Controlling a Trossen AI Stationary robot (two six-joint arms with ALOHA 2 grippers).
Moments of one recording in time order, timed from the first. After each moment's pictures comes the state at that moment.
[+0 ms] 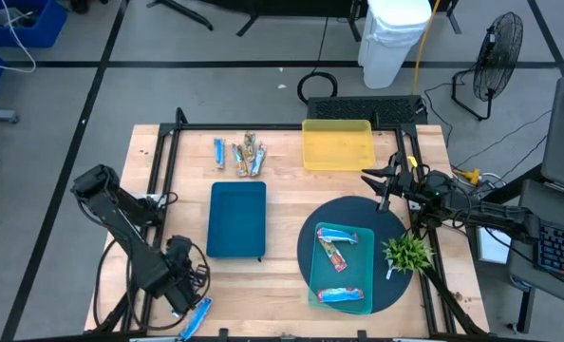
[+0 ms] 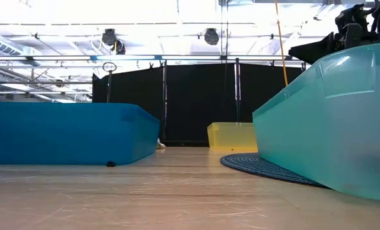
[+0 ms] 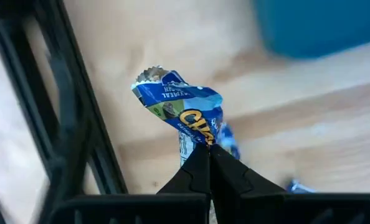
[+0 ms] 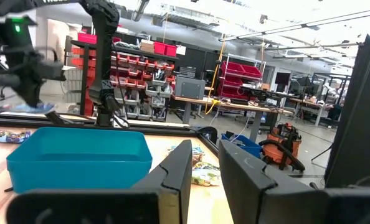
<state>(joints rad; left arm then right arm) -0.88 1.59 1.21 -1.40 -0.04 -2.18 -0.29 0.16 0.02 0.31 0.00 -0.17</state>
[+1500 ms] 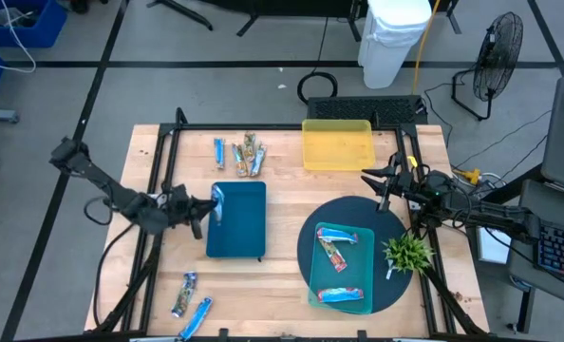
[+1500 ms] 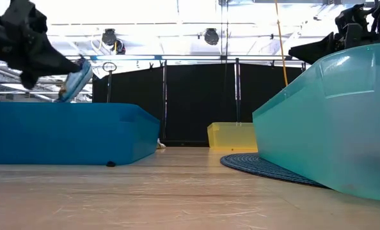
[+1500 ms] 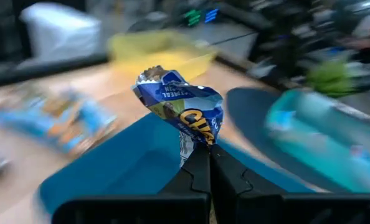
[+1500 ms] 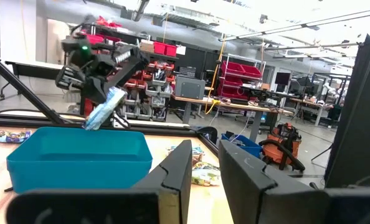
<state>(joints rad) -0.61 0.57 0.17 0.03 -0.96 -0.64 -0.29 0.16 0.02 0.31 0.00 -0.17</state>
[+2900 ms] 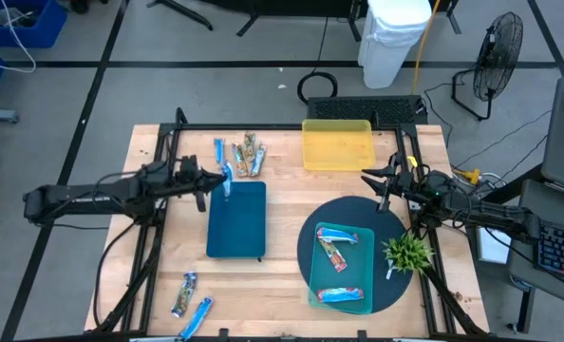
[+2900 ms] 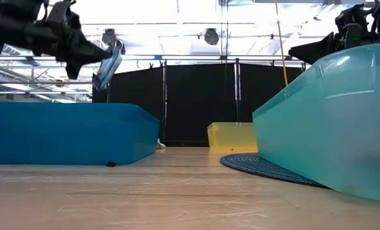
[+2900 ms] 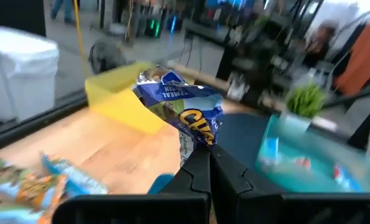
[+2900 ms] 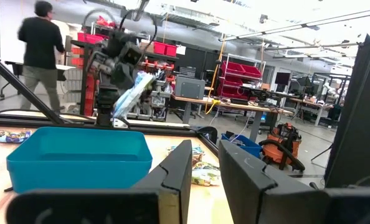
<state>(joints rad) 0.20 0.52 0.26 0.12 -0.05 -0.28 -0.29 0.16 0.02 0.31 0.00 -0.17</state>
